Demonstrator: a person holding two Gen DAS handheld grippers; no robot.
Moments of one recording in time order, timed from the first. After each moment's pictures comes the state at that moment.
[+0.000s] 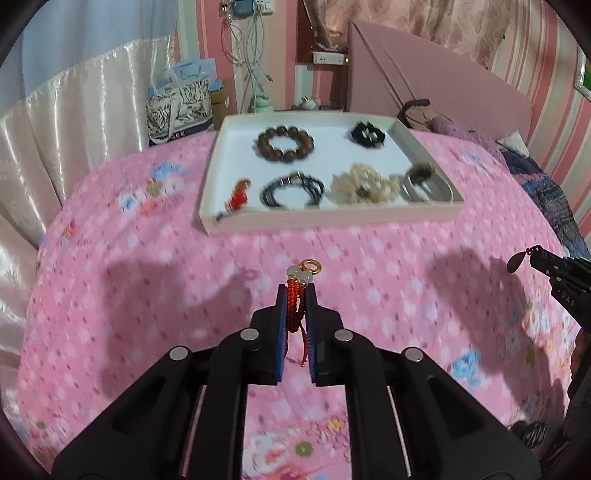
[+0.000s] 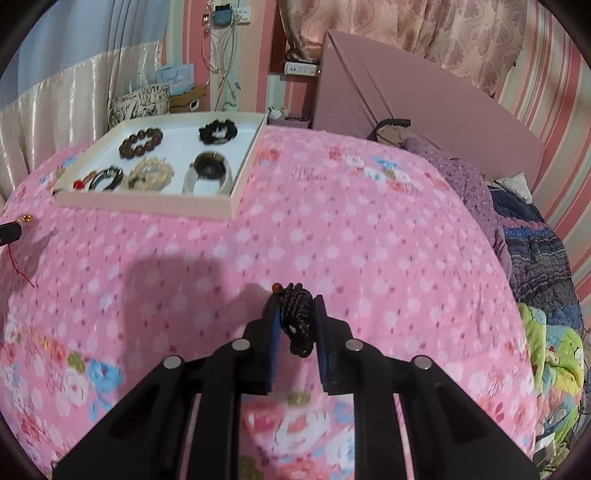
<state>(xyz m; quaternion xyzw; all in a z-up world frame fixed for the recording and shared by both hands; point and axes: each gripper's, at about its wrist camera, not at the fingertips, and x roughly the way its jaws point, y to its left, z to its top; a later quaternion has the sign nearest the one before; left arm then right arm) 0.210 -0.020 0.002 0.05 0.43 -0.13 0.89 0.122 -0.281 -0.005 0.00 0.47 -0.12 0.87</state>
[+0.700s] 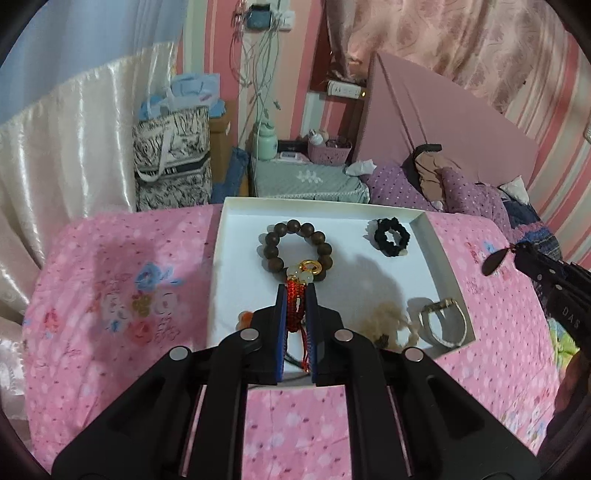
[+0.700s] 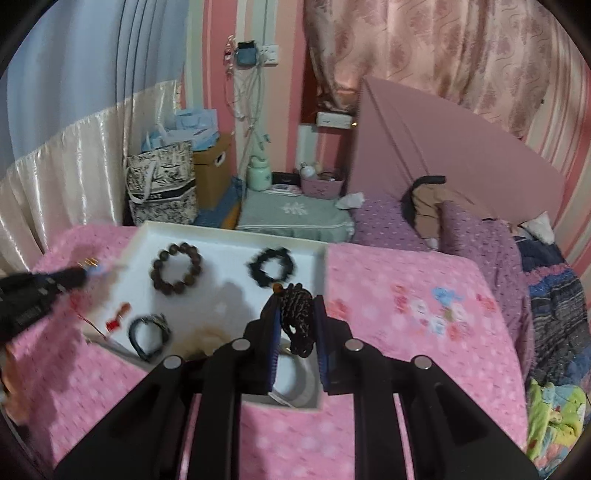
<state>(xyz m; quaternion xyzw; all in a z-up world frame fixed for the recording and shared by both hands) 0.363 -0.022 0.056 -0.01 0.43 -0.14 0.89 0.301 -0.221 0.083 0.01 0.43 -0.08 0.90</state>
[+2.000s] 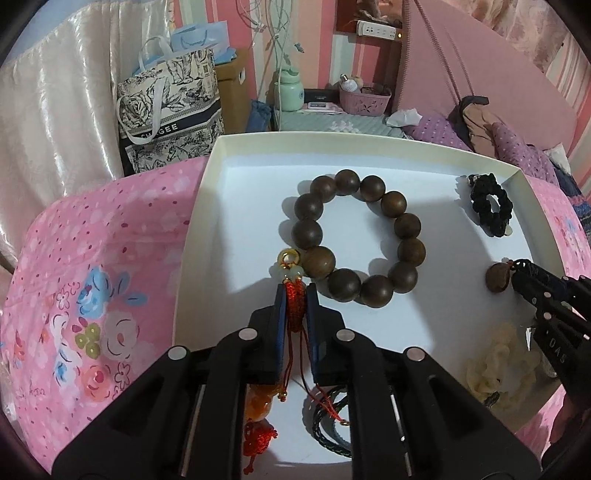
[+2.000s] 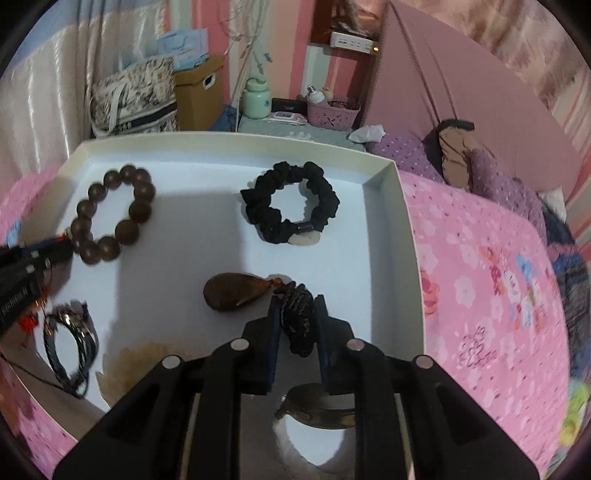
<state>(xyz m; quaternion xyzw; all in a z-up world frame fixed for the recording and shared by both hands) 0.454 -0.044 -0.055 0.05 0.49 -0.09 0.86 0.382 -0.209 -0.067 -0.01 0.54 -0.09 0.84</state>
